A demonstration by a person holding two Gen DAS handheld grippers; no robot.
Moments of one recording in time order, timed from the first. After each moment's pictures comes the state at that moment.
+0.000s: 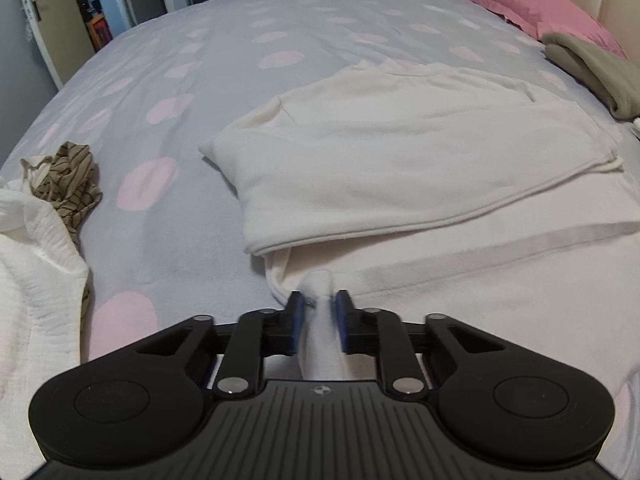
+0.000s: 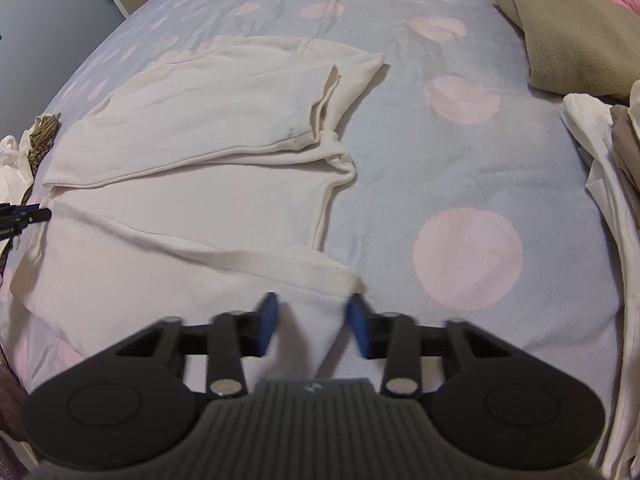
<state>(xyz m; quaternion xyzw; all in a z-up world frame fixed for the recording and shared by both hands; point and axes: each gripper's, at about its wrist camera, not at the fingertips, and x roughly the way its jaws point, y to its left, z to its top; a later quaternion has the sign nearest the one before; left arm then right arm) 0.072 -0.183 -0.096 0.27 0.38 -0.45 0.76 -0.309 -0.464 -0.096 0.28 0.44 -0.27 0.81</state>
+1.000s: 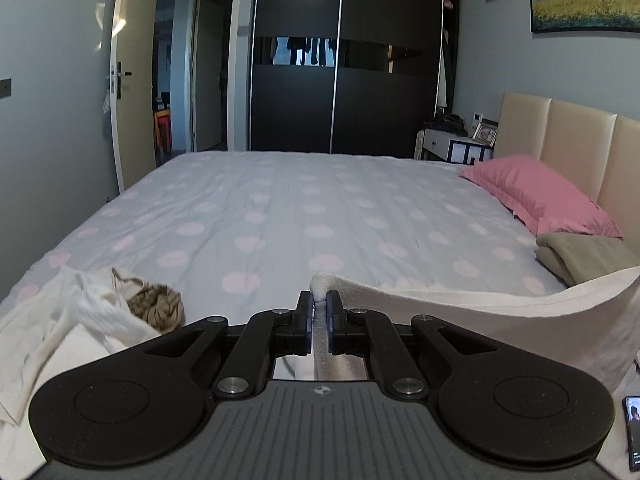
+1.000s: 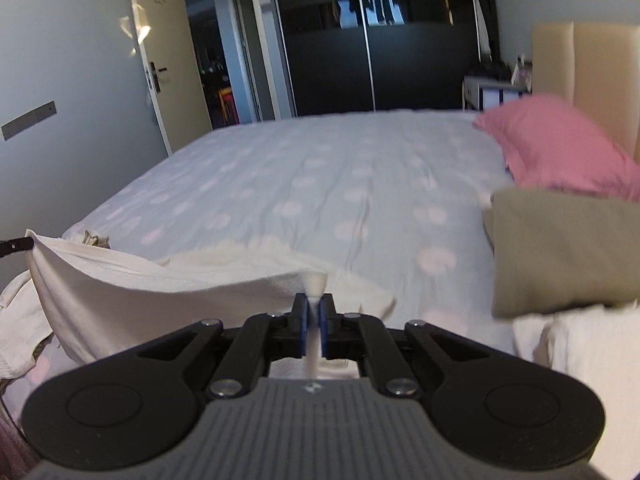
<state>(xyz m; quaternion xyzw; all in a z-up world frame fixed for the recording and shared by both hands) 0.060 -0.121 0.072 0.10 0.22 -0.45 0.86 -0.324 -0.432 0.068 0.15 0.23 -0.30 0.91</state>
